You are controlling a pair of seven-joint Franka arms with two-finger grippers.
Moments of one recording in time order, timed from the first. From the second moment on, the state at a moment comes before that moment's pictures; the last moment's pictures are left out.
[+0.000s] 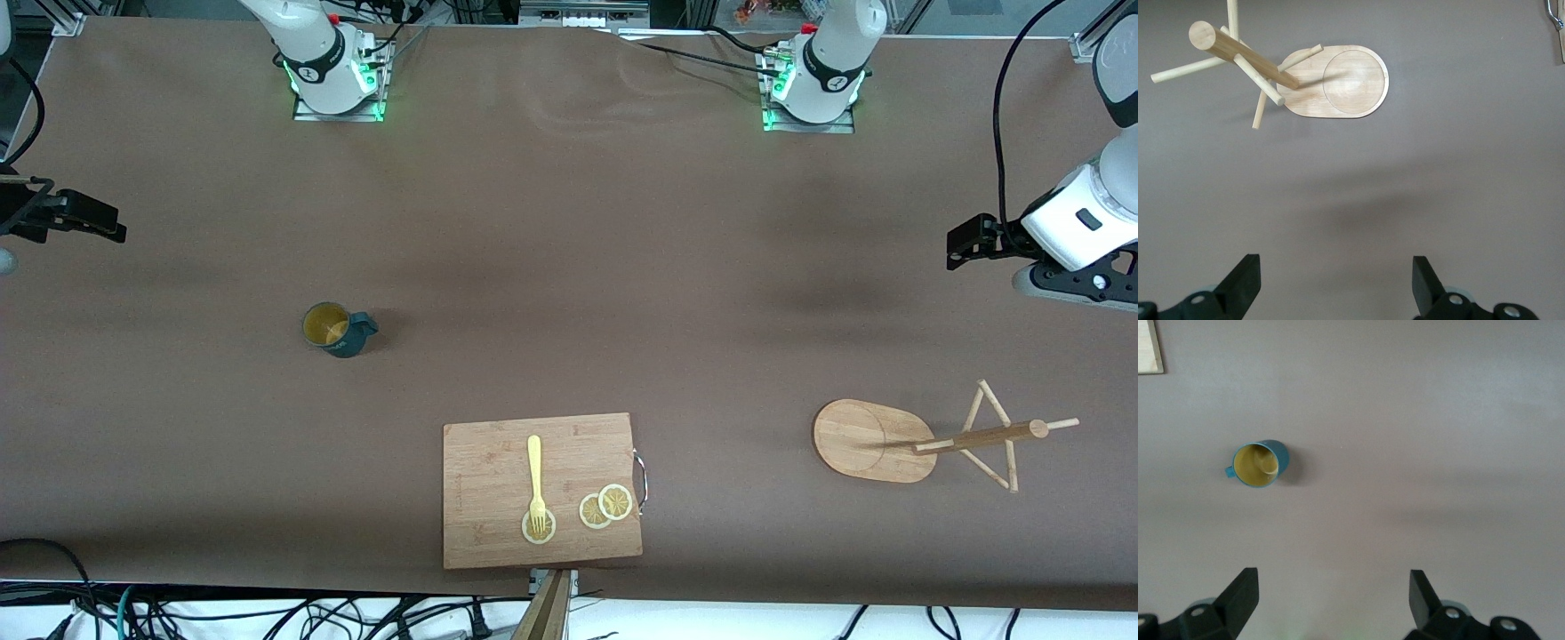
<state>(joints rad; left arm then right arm) 0.03 0.10 -0.04 -1.62 0.05 1.67 0.15 -0.08 0.13 0.00 -1.48 -0.04 1.53 -0.10</state>
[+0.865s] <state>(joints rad) 0.03 0.10 -0.04 -1.62 0.05 1.67 0.15 -0.08 0.21 0.00 -1.49 -0.04 1.58 -0.11</state>
